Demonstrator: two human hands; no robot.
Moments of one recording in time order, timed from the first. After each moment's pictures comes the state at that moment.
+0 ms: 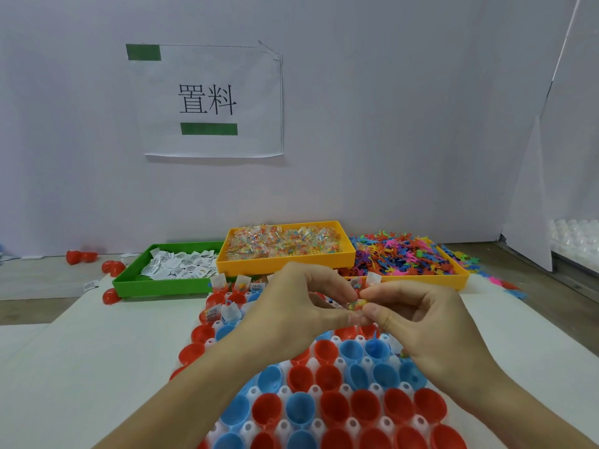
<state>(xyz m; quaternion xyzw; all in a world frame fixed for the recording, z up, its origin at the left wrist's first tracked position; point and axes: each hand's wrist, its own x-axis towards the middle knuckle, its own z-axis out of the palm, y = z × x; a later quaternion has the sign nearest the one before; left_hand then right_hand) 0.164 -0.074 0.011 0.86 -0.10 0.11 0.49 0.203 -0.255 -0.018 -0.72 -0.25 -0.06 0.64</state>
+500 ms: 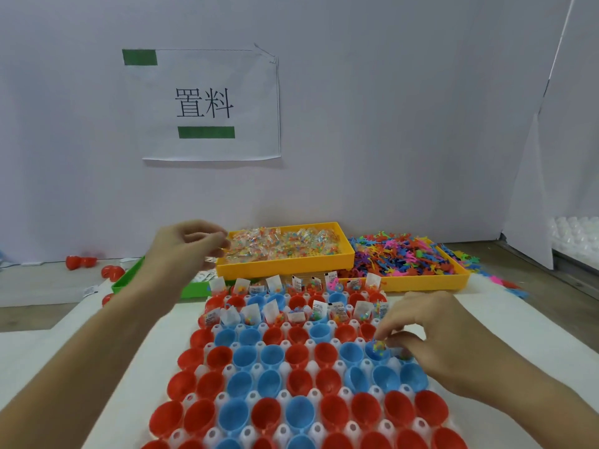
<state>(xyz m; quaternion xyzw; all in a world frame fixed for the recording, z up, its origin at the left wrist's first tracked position) 0.188 0.045 0.030 0.76 0.14 0.27 0.57 0.223 -0.283 -0.020 -0.88 -0.37 -0.09 0.28</state>
